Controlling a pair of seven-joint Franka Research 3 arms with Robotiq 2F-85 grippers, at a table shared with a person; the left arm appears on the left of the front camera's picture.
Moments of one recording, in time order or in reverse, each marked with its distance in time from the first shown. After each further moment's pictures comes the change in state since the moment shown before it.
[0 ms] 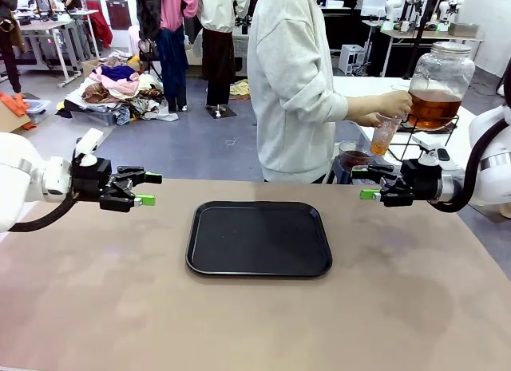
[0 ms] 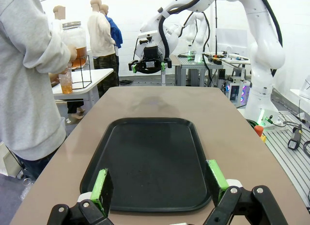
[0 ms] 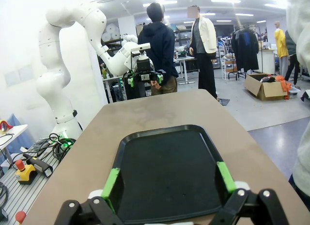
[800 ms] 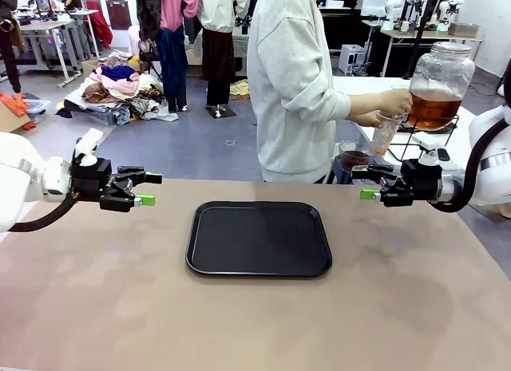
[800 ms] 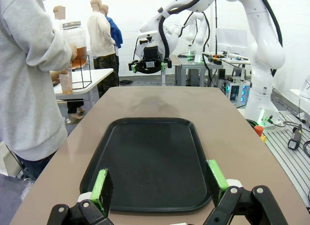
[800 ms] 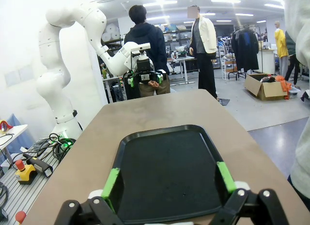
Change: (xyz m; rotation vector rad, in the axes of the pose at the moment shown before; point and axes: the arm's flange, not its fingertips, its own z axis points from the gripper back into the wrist) left arm 0.000 0.000 0.000 0.000 0.000 0.000; right arm 0.000 0.000 0.000 0.000 0.000 0.000
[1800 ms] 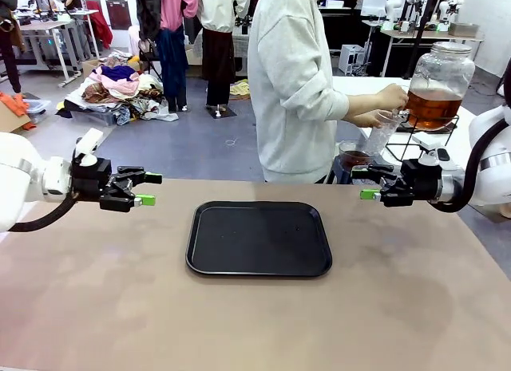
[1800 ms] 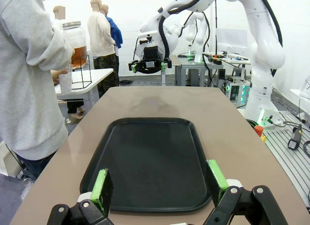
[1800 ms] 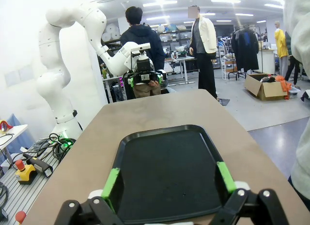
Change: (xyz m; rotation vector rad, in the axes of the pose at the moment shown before) left arm 0.000 0.000 0.000 0.000 0.000 0.000; right arm 0.000 0.000 0.000 0.000 0.000 0.000
